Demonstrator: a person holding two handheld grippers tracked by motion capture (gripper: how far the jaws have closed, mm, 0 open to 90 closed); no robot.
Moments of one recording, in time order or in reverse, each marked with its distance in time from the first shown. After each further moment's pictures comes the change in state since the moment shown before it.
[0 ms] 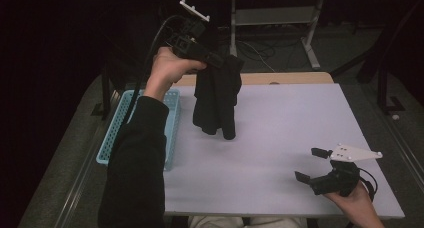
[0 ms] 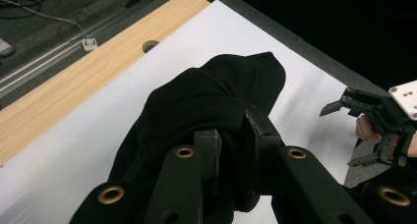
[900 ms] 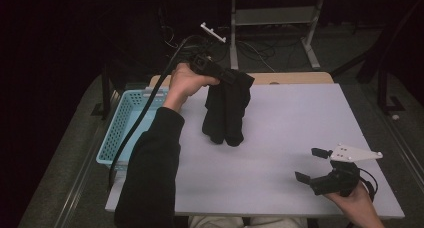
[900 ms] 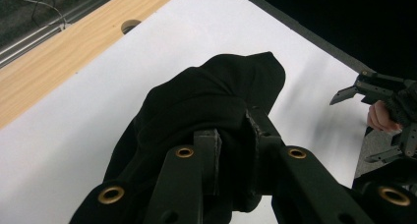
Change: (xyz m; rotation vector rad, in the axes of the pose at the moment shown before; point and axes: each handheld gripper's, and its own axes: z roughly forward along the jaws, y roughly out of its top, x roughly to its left) left arm 0.002 -0.016 0.057 0.046 -0.042 0.009; right arm 0.000 0.000 0.000 0.002 -0.001 -0.004
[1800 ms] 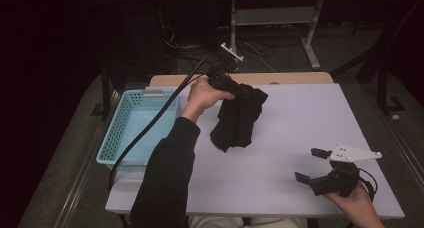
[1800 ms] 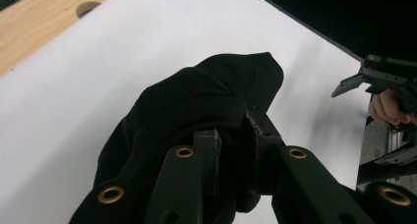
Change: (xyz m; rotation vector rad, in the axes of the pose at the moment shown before) left arm -0.004 -0.011 0.064 0.044 -0.081 0.025; right arm 0.000 0.000 0.001 0.005 0.004 -0.005
